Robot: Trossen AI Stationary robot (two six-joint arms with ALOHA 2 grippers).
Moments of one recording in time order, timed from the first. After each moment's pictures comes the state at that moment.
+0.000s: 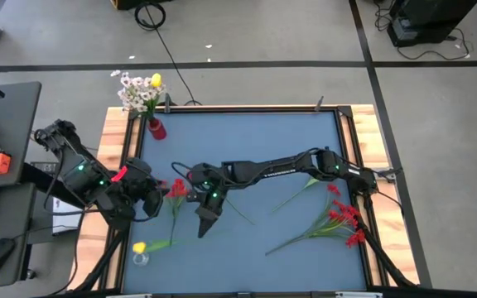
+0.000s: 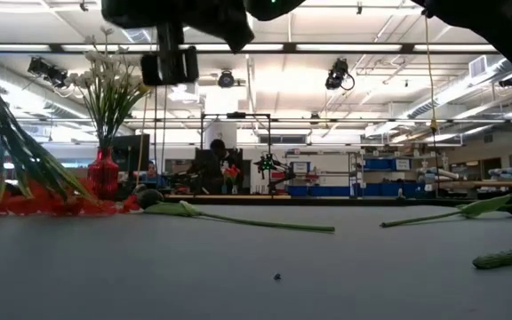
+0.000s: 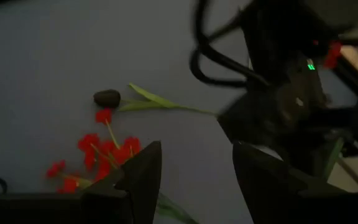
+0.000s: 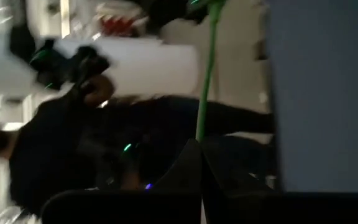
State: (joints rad) left arm -0.78 1.12 1.34 -1.41 -0.72 -1.57; right arm 0.07 2.36 2.07 -0.19 -1.07 1.07
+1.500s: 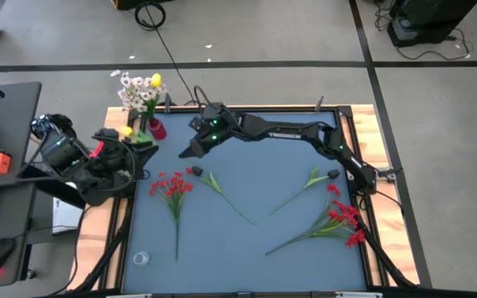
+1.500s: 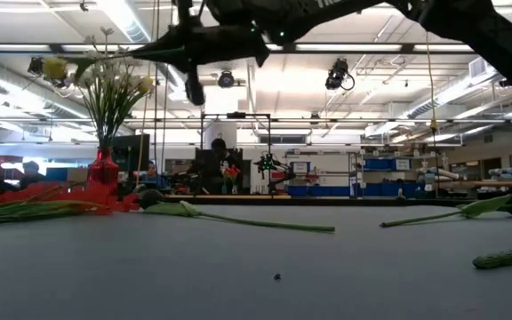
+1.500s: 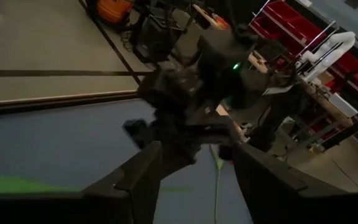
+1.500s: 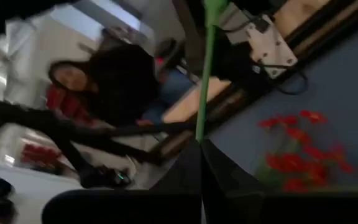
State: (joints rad) left arm -0.78 0.93 1.34 -1.42 -1.23 -1.64; right arm -0.24 2.28 2.07 -0.15 -0.63 0.78
